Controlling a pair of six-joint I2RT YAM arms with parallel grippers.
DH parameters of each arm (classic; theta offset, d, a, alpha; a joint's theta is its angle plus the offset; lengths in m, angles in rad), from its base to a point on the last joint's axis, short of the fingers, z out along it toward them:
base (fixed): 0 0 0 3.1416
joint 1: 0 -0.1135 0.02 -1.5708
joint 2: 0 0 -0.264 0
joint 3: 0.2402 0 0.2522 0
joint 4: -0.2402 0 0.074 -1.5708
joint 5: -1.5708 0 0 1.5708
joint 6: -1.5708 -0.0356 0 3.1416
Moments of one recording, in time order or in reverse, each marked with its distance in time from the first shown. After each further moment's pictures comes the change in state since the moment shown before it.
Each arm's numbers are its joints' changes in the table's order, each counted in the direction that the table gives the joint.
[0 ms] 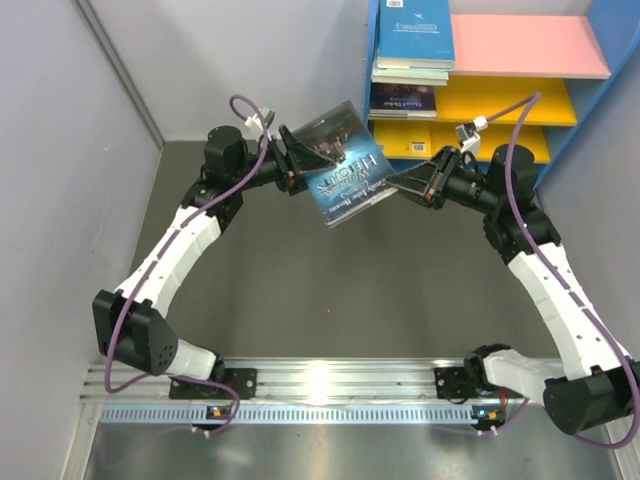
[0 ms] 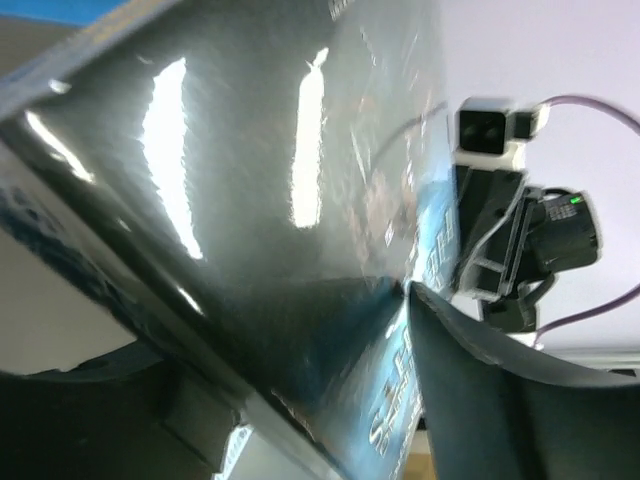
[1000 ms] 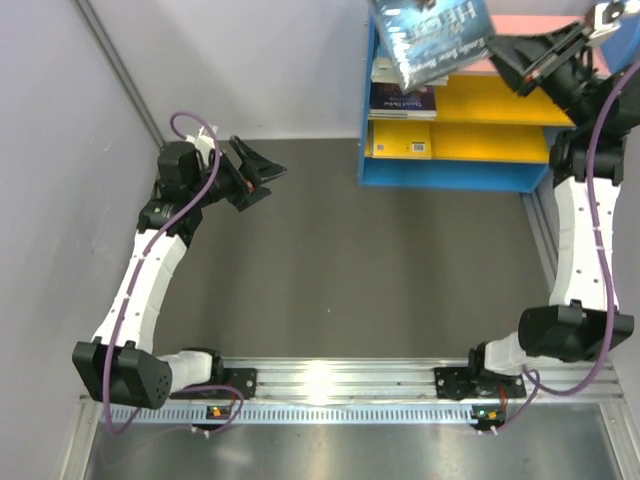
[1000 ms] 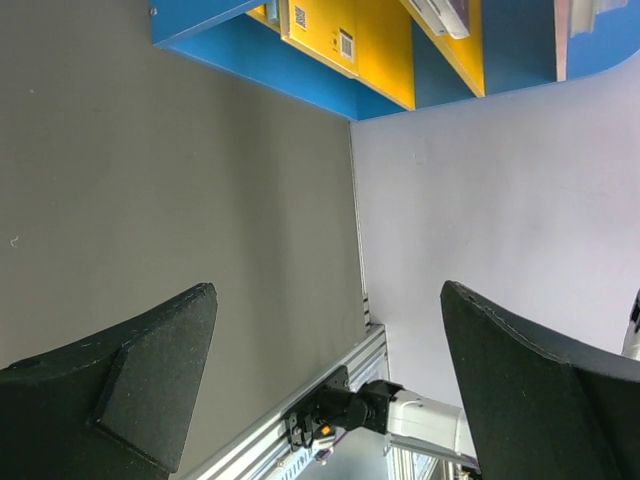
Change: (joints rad) left arm -0.219 0.214 -0.075 -0.364 0.144 -0.200; right arm 0.418 -0.324 0.575 0.357 0.152 -0.333
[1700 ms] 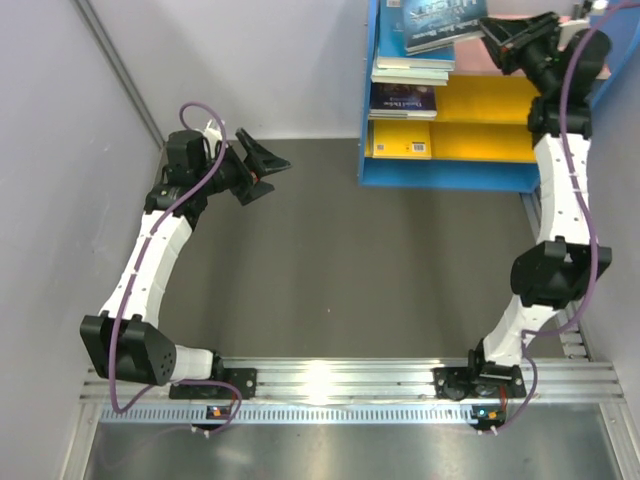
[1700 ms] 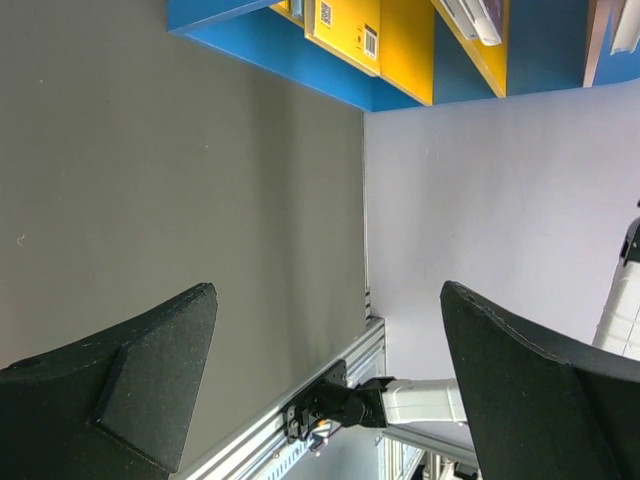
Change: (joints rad) left arm -0.003 -0.130 0.092 -0.047 -0.015 -0.011; right arm 0.012 -0.365 0.300 -0.134 -0.276 0.126
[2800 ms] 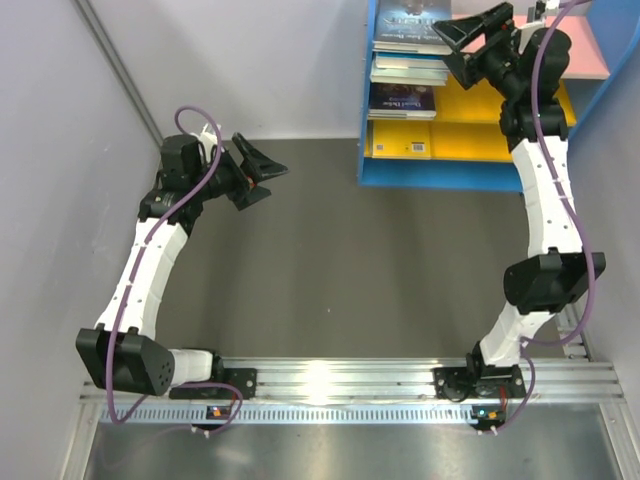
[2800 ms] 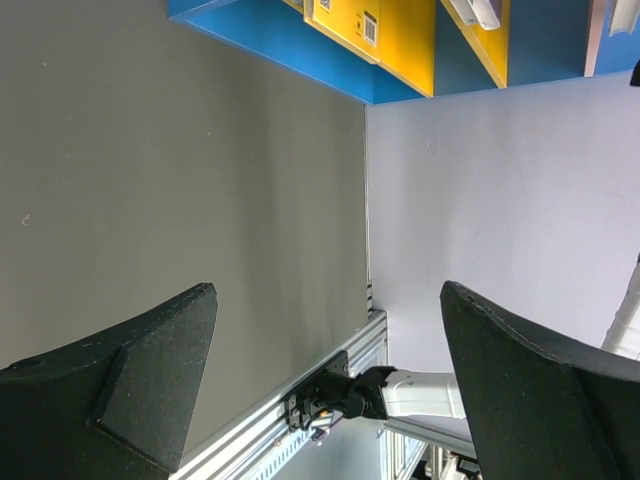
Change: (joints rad) left arm -0.008 0.053 -0.016 -0.047 -0.008 -0.014; right arm -0.203 0.012 0.039 -0.209 -0.145 0.200
